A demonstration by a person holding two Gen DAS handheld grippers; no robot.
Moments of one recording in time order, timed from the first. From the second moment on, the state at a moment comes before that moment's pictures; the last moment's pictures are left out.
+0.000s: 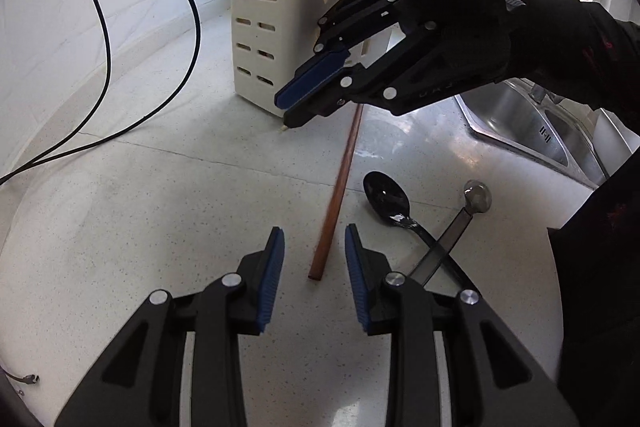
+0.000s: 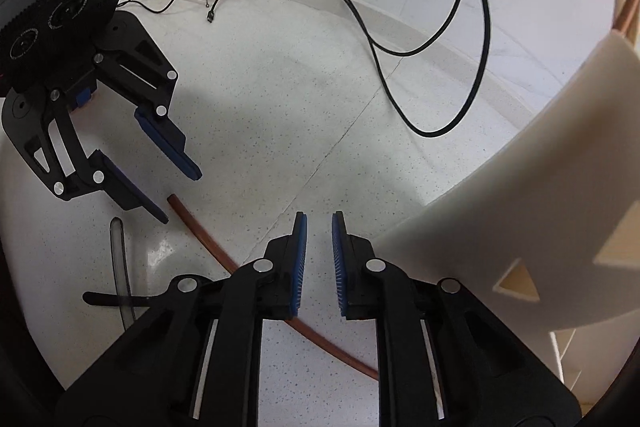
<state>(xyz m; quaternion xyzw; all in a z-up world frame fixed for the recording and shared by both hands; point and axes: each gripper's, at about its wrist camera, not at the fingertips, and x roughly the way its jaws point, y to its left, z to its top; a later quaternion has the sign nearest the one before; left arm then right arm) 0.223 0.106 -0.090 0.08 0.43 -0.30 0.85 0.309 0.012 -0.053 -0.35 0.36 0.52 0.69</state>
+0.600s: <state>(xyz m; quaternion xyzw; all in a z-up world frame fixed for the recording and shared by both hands) 0.229 0.095 -0.104 0.10 0.45 -0.31 0.83 0.324 0.010 -0.064 -0.36 0.37 0.53 0.67</state>
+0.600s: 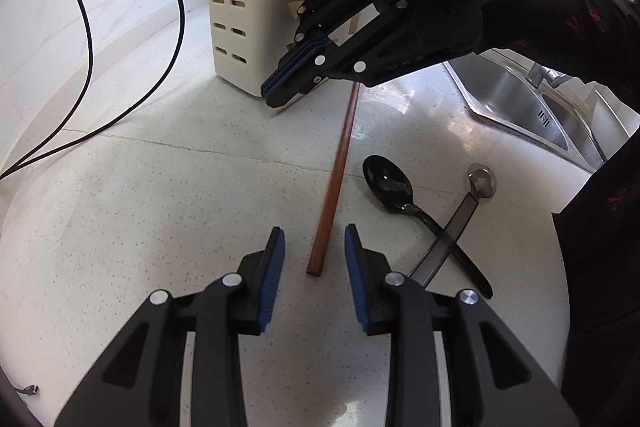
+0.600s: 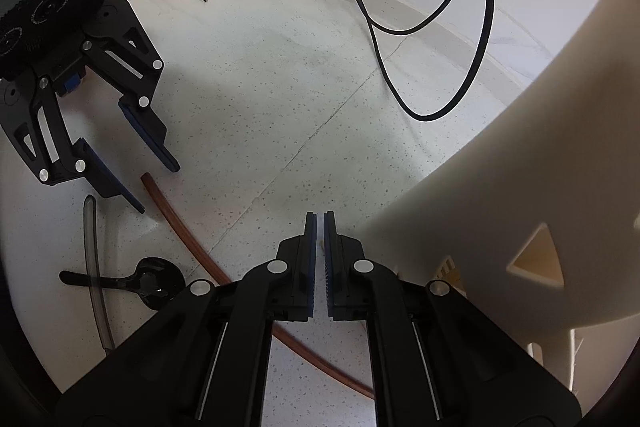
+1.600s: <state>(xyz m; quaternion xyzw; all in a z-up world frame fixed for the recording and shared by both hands) 0.231 0.099 -0.104 0.11 0.44 -0.32 0.83 0.329 0.012 -0.073 -0.40 0.38 0.54 0.63</state>
